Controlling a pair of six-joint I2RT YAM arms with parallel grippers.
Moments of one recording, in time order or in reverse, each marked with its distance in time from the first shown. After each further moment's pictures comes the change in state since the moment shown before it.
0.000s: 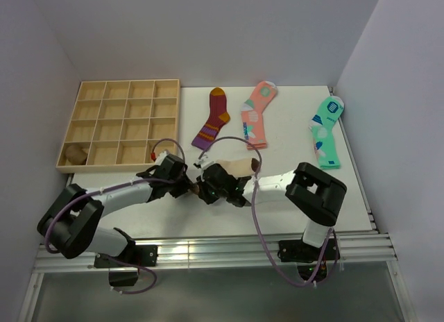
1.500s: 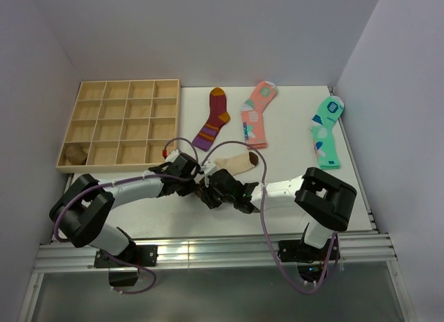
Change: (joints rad) left arm -0.089 0.097 0.110 -0.089 -0.053 0.023; right arm 0.009 -0.106 -0.121 0.090 -0.016 -0.098
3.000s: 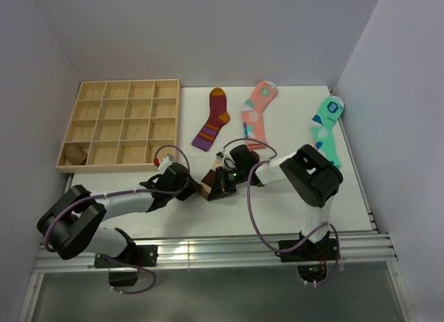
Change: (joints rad) left arm -0.003 -0.126 -0.232 0.318 0.006 -0.140; right arm -0.402 0.235 0.075 -0.024 -0.840 0.407
